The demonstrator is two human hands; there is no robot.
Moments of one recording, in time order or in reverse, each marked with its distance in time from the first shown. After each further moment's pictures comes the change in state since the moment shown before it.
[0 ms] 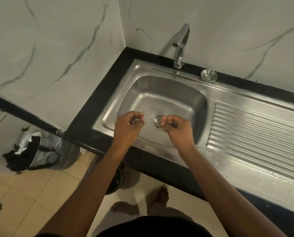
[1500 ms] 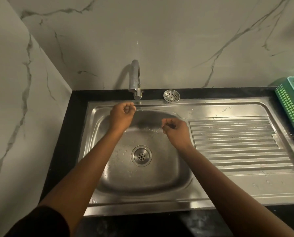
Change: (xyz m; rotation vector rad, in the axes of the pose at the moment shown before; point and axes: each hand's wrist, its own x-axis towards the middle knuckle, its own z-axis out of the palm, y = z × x) left_hand 0.244 0.079 0.112 0.172 -0.319 0.165; right_hand 0.143 -0.020 -0.047 -0.052 0.390 0.067
